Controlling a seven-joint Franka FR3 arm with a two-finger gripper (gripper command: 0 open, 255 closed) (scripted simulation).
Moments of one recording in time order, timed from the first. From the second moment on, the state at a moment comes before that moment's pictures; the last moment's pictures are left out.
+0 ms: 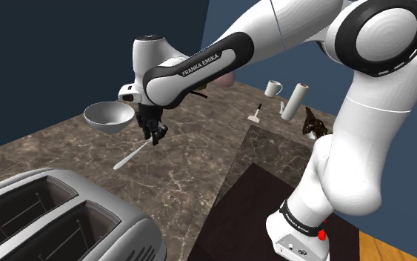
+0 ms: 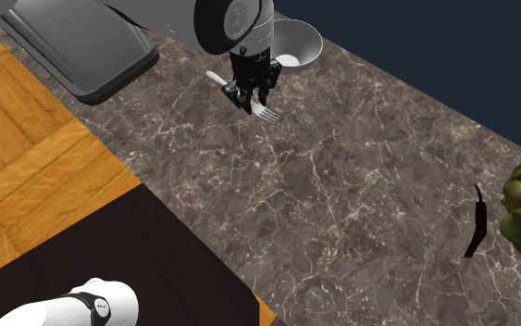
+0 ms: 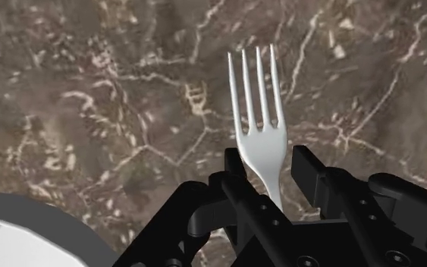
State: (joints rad) arm 0.33 0.19 0.00 -2.08 -0.10 2.25 -1.19
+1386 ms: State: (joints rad) arm 0.33 0.09 0.01 -1.97 -0.08 2.05 -1.21
